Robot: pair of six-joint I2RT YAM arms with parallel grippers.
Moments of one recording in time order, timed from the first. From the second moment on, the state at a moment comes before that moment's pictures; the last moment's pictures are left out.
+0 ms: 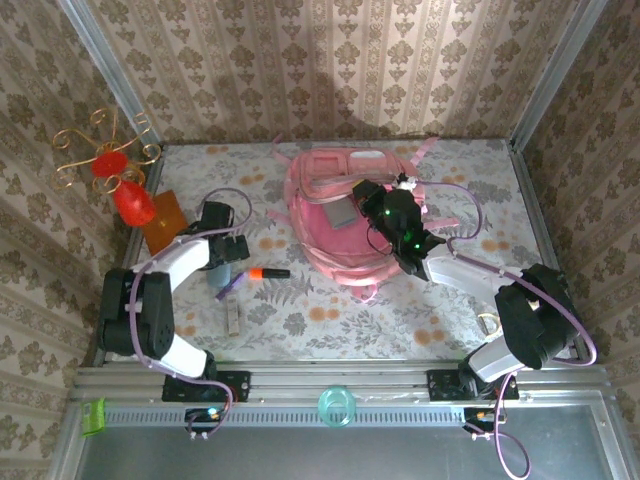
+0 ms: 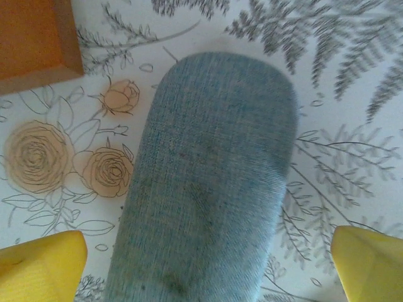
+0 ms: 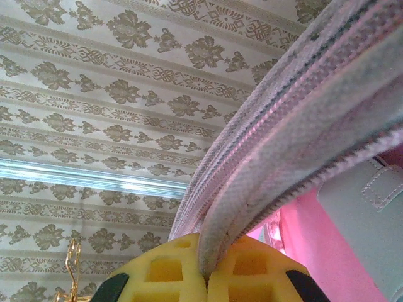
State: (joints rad) left arm -0.17 1.53 0.83 -0.46 -0.21 -0.37; right arm 0.55 1.50 0.86 0.49 0.18 1.29
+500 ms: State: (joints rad) left arm -0.12 1.61 0.84 -0.41 -0.10 -0.37; right arm 0.54 1.51 0.86 0.51 0.16 1.31
